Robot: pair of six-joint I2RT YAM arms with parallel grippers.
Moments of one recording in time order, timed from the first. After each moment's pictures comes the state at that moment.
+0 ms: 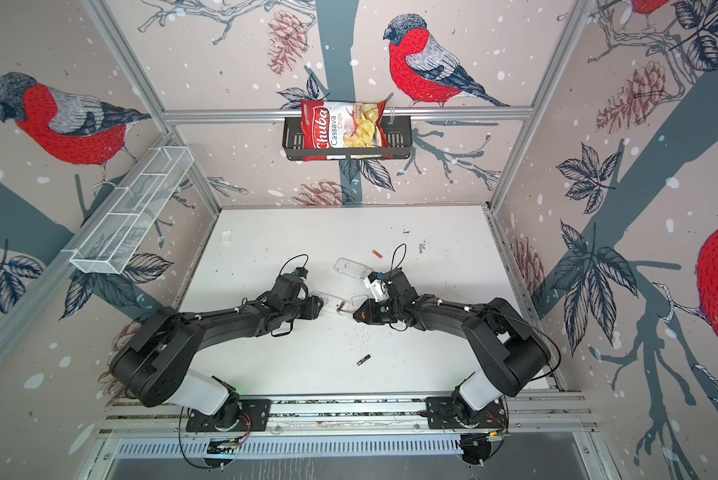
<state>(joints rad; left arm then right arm) -0.54 1.51 0.58 0.06 0.06 -0.42 0.67 1.56 0.67 0.06 -0.59 0.58</state>
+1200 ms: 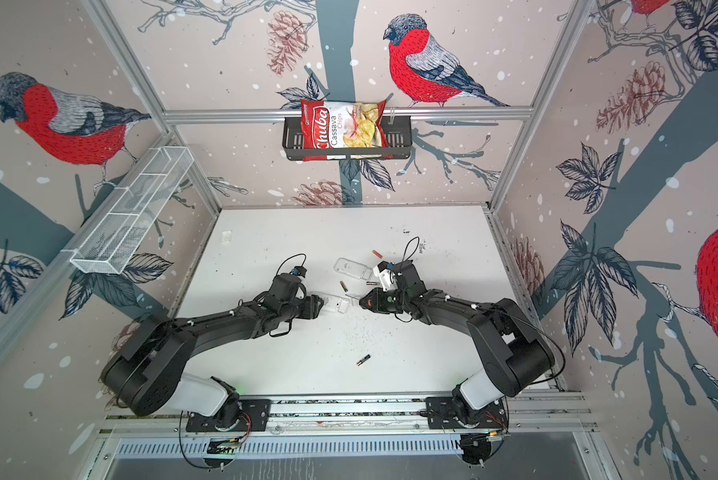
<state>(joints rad) -0.54 1.45 0.58 0.04 0.05 -0.41 0.57 1.51 0.66 0.09 -0.59 0.58</state>
